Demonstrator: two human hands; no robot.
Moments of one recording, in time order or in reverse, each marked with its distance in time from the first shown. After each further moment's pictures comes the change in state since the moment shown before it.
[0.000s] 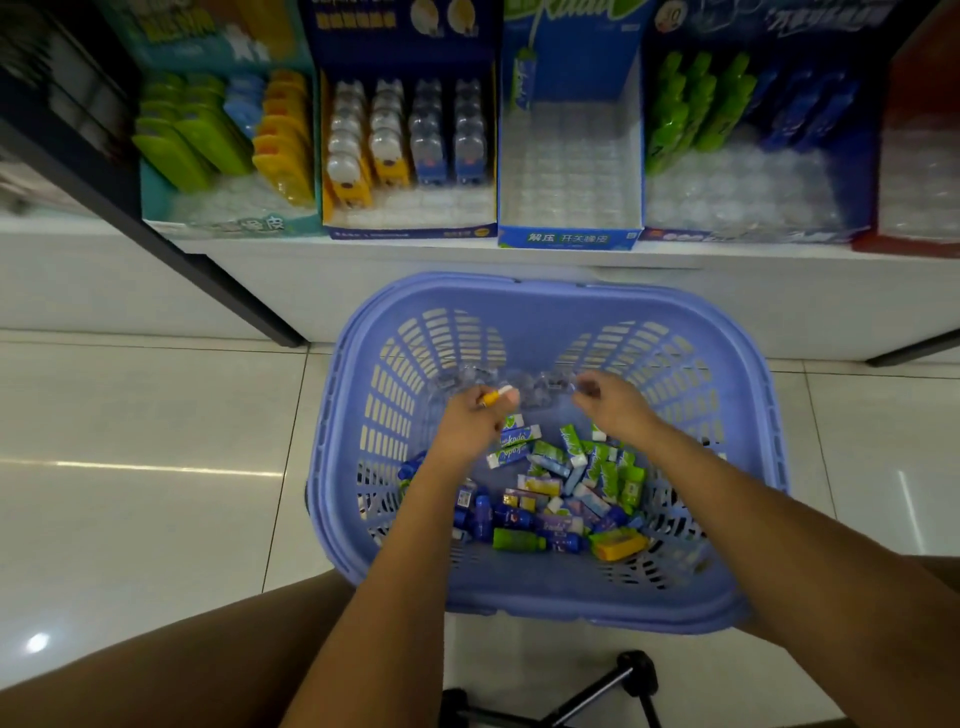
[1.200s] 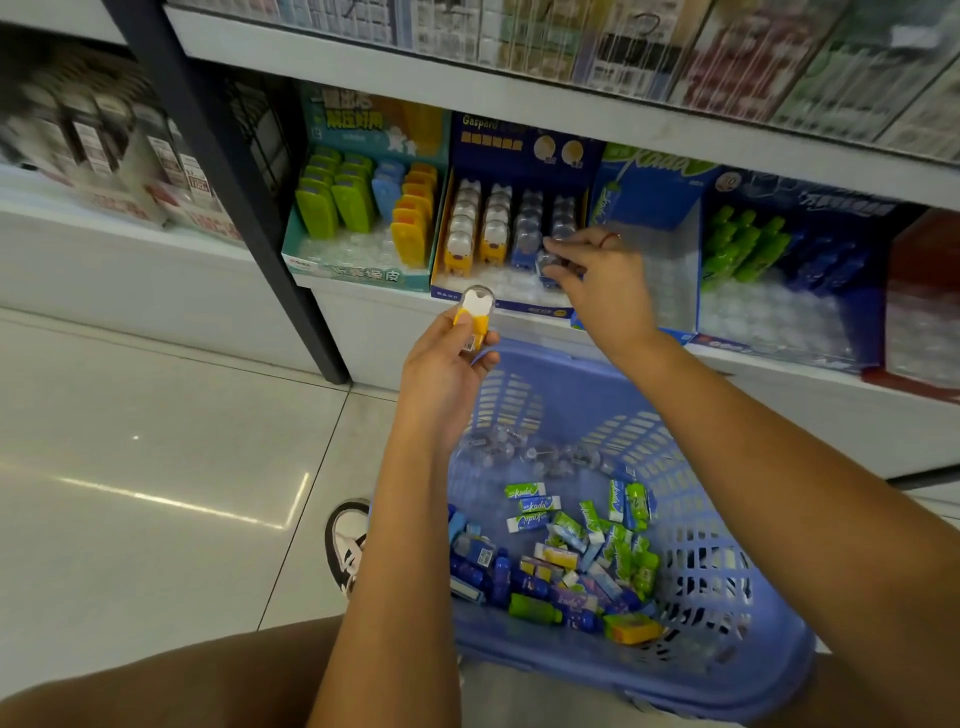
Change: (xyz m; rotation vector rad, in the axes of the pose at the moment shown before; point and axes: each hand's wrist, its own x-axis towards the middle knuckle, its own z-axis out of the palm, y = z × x) left_hand -0.064 0.123 -0.083 -0.864 0.141 0.369; right_hand -0.005 -0.226 -0.076 -0.184 0.553 -0.749
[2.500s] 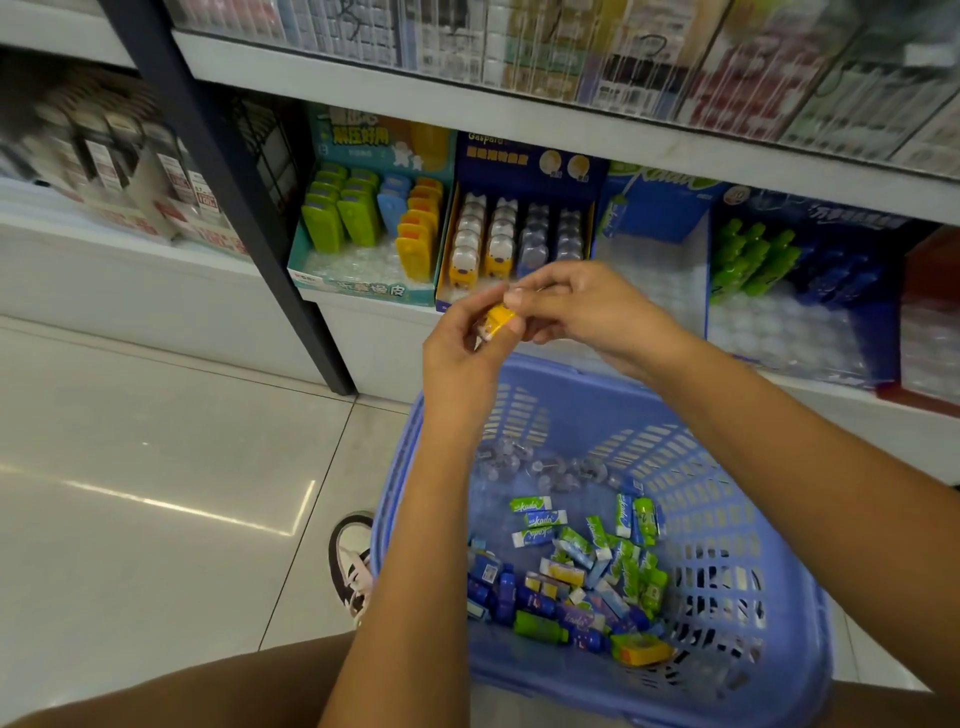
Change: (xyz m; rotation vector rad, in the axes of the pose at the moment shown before) left_hand 0.007 -0.002 0.014 0.413 -0.014 0.401; right_hand -0.004 -0.047 -0.025 0.713 -0.509 0.440
